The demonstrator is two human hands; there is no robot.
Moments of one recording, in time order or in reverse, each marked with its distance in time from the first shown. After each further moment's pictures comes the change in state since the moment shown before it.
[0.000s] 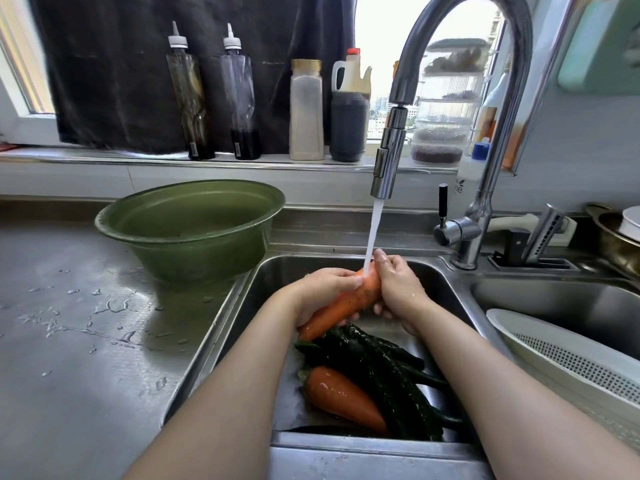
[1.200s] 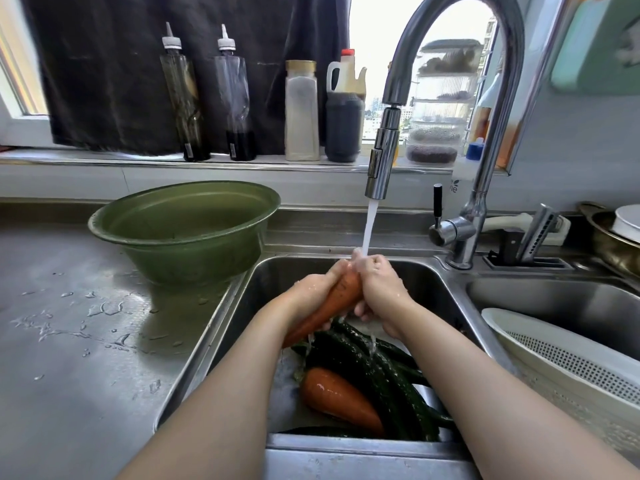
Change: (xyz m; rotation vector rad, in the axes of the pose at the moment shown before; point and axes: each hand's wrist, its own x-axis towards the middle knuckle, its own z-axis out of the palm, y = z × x) left_hand 0.001 -0.011 -0.004 0.184 0.229 -0.070; right_hand -0.019 -0.015 0.016 0.049 -0.064 0.023
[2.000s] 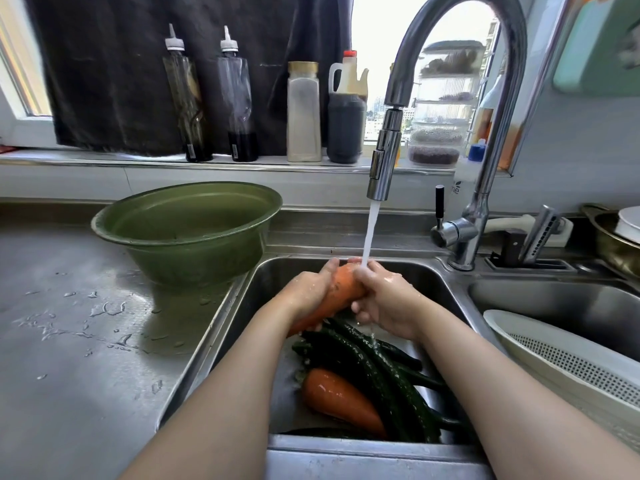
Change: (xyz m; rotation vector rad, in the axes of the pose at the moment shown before) left_hand 0.009 -0.001 -0.006 0.125 0.155 -0.023; right_hand 0.011 0.012 -0.011 0.287 -0.340 0.077
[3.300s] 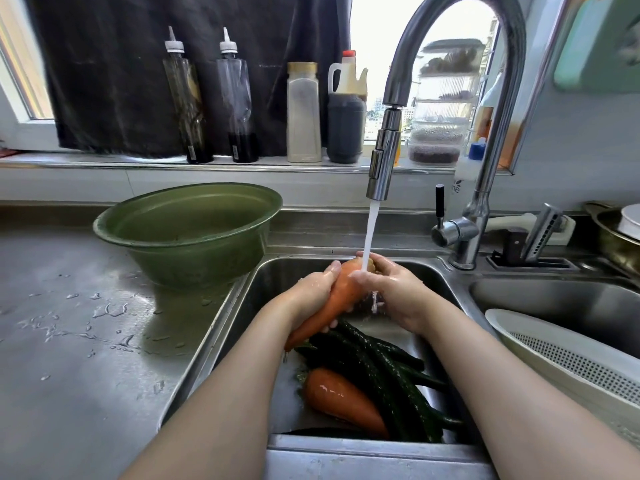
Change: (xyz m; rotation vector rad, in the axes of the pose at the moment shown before) left_hand -0.006 0.000 0.000 -0.151 -0.169 0.003; right_hand 0.008 0.003 -0.023 -0.058 0.031 -0.130
